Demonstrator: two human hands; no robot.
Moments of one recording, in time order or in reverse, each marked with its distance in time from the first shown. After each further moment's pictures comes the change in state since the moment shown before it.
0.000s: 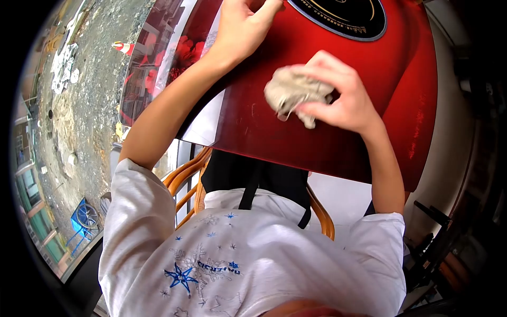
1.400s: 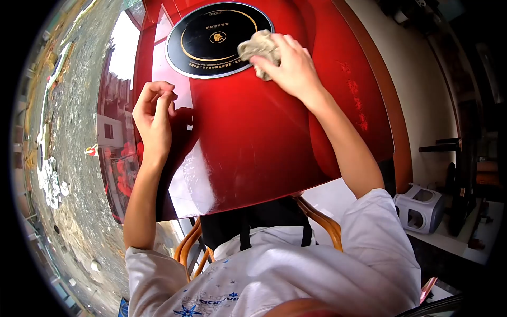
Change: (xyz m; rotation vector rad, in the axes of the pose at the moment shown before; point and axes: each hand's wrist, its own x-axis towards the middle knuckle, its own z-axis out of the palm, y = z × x) left_hand -0.009 0.023 0.005 0.113 -0.111 0.038; right_hand -0.023 0.058 -0.083 -0.701 0.619 0.446
